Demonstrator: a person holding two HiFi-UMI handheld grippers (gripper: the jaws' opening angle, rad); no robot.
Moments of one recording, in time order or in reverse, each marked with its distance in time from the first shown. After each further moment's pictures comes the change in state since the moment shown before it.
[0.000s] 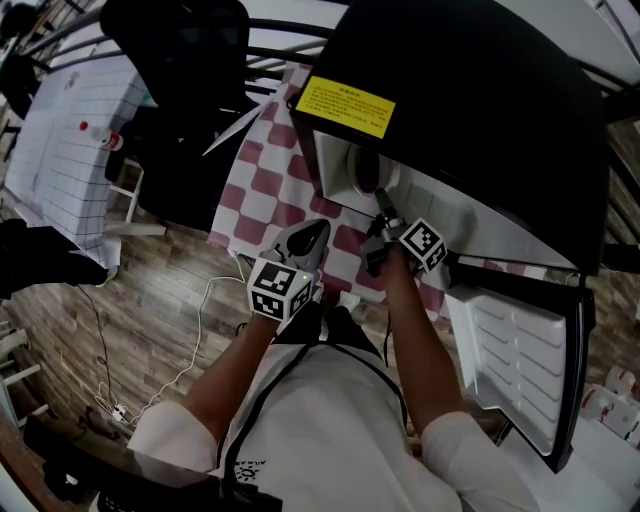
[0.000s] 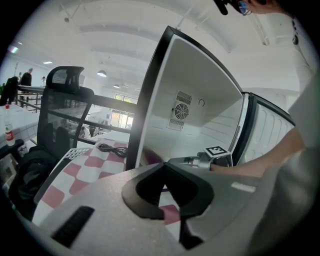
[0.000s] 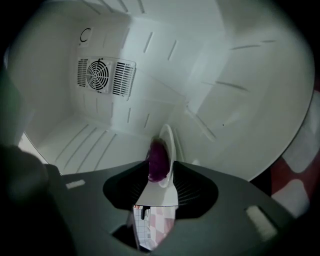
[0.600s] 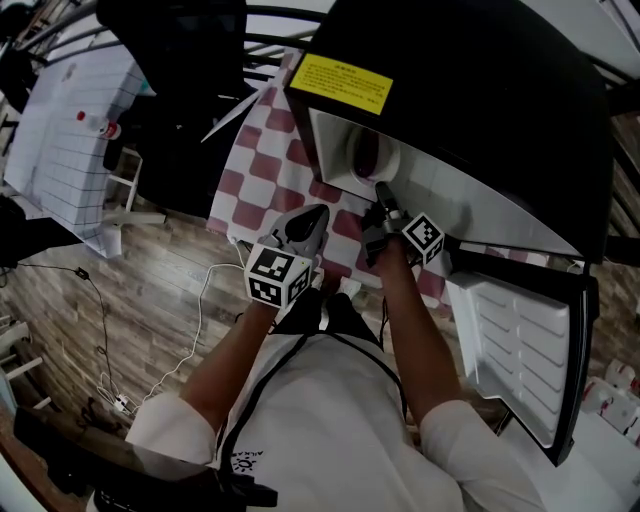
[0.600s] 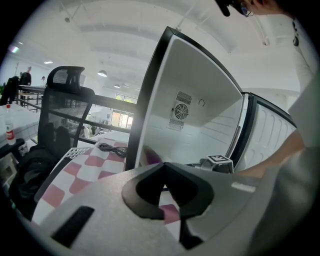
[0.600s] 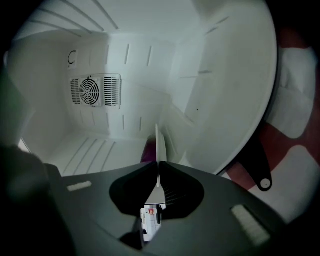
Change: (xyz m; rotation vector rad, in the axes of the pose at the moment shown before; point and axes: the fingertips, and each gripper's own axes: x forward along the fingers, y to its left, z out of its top) left arm -0.001 -0.002 -0.001 -0.003 -0.005 0.004; right arm -0.009 -0.013 -0.010 0.184 -0.038 0.063
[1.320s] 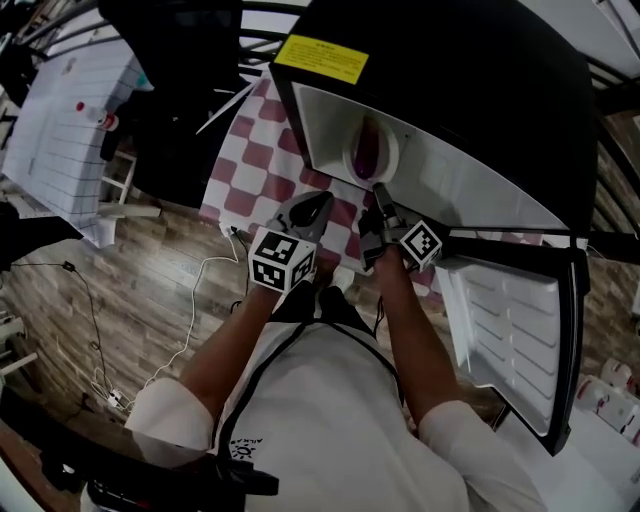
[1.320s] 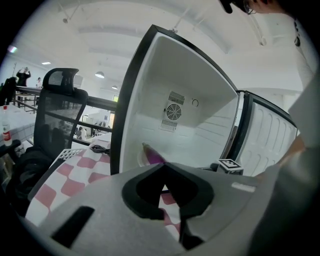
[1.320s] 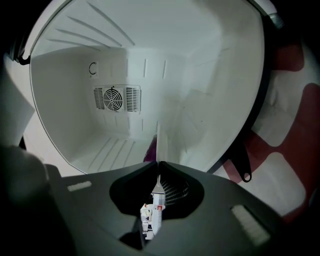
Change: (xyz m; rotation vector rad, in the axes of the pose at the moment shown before) left arm 0.010 -0.035 0.002 0.019 -0.015 -0.021; right arm -0.050 0.028 -0.003 -0.032 0.008 0.158
